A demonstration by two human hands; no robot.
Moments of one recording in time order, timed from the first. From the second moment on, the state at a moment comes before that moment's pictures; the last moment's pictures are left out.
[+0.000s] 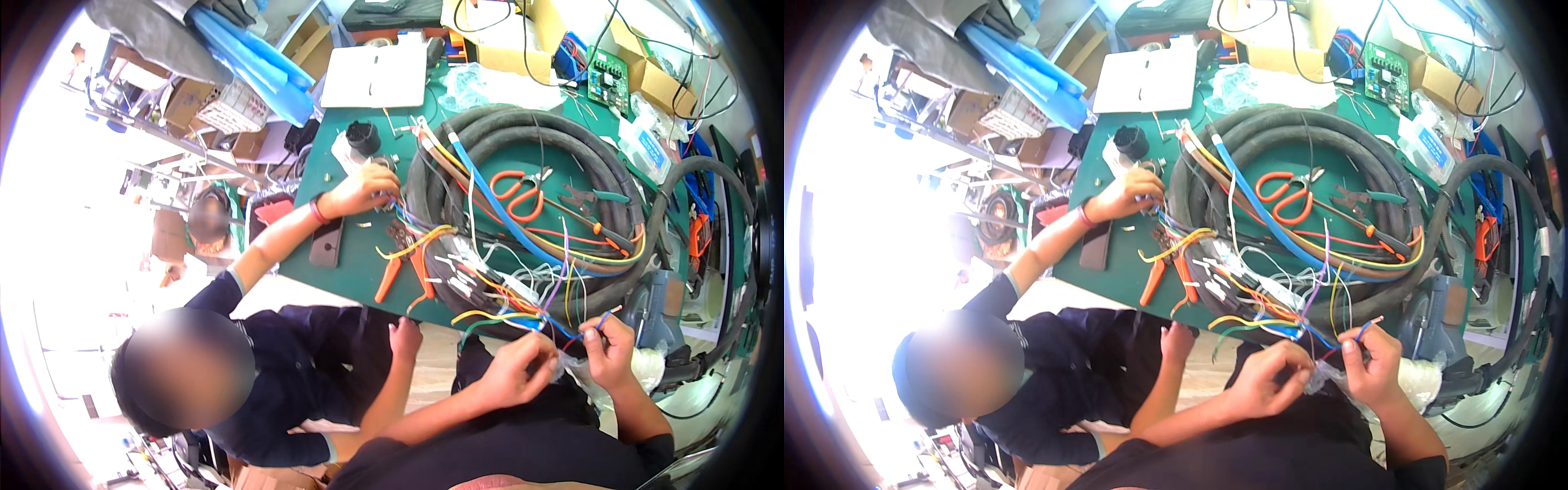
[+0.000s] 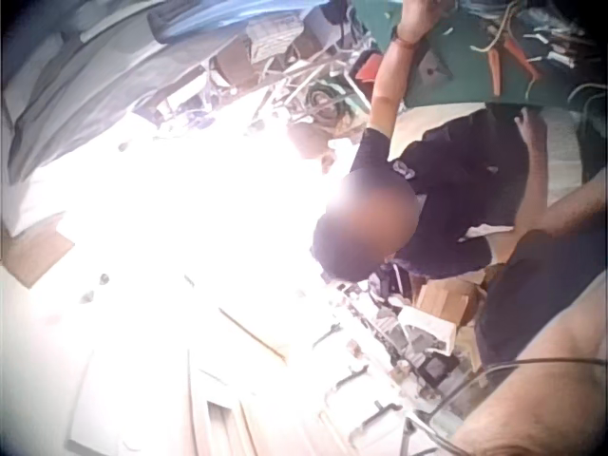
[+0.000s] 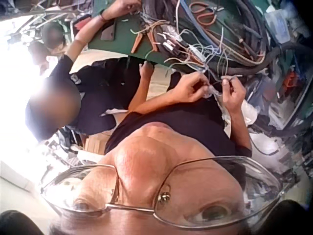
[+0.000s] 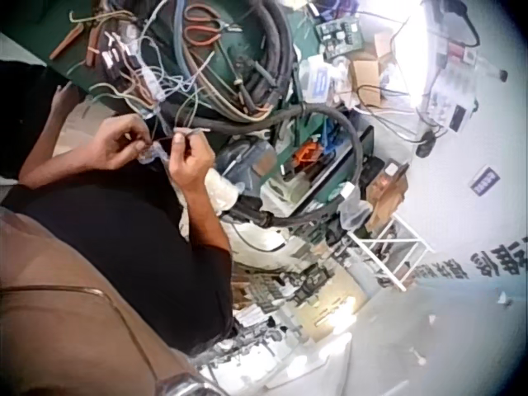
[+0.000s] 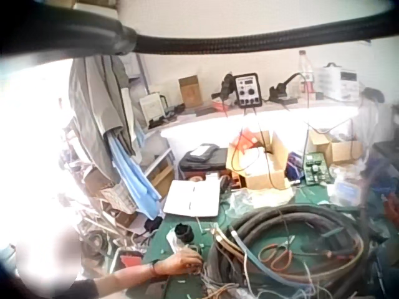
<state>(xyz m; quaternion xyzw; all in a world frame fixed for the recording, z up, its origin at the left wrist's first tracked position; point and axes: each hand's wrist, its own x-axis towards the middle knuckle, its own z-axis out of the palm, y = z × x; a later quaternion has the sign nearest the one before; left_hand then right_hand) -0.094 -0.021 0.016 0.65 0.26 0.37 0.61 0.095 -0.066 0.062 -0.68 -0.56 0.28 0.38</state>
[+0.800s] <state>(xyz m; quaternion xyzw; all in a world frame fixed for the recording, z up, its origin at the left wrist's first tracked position) -0.114 0.021 0.017 0.63 0.24 0.28 0.69 0.085 -0.056 0.058 -0.73 -0.52 0.24 0.38</state>
